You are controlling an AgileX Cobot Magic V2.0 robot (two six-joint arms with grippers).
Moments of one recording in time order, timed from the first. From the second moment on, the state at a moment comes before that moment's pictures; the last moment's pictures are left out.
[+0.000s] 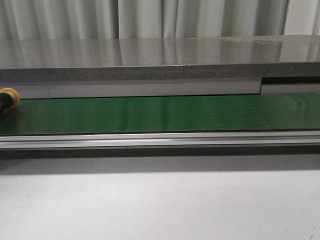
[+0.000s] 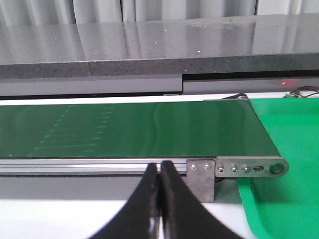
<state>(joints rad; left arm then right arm) 0.18 1.59 -1.33 -0.38 0.91 0.35 0.03 -0.01 0.03 0.13 0.13 -0.07</state>
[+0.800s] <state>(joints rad) -0.05 0.75 -0.65 -0.38 0.37 0.42 0.03 -0.01 0.03 0.13 0.13 -0.07</state>
